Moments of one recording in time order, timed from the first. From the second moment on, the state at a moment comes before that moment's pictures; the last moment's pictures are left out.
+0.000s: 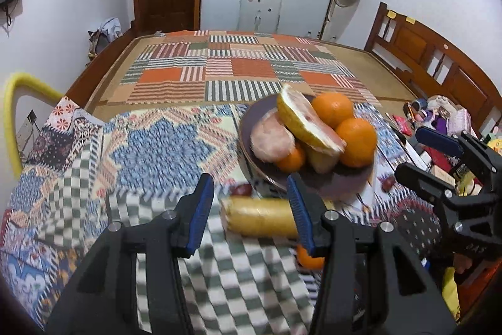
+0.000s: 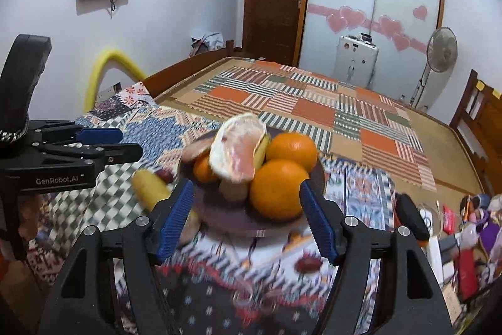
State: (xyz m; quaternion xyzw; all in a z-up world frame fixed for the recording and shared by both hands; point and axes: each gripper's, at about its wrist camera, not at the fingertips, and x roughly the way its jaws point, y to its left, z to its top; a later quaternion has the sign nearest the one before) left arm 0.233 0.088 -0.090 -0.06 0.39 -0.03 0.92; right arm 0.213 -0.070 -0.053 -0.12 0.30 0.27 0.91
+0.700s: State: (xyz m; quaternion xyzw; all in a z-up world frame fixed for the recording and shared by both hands) left arm 0.214 0.025 -0.152 -0.05 0.44 -0.06 0.89; right arm 0.182 -0.109 -0.095 -0.10 0.33 0.26 0.90
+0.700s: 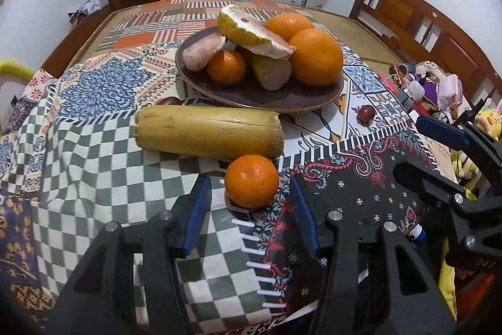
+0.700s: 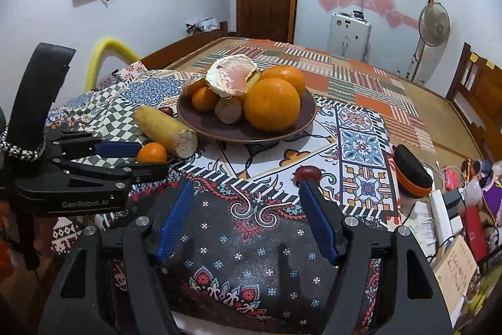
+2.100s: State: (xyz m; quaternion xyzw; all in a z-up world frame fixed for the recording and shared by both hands) left arm 0.183 0.106 -0.148 -0.05 0.42 -0.02 0.91; right arm 0.202 -0.034 -0.130 -0.11 0.37 0.35 0.85
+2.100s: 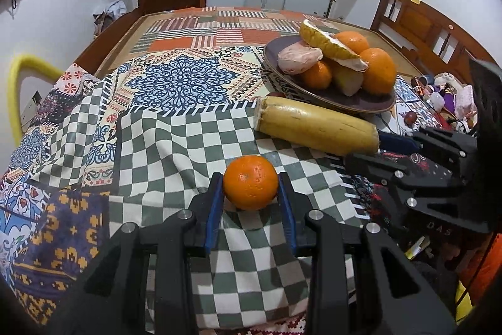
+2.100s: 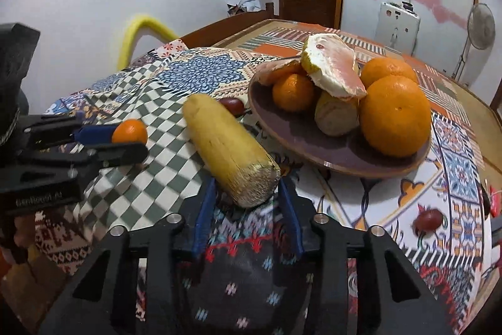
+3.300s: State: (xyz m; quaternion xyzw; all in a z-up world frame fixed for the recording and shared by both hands) left arm 0.155 0.098 -0.147 -0.04 0.41 -0.03 0.91; right arm 0.201 -0.047 -0.125 -0.09 0.37 0.37 0.85
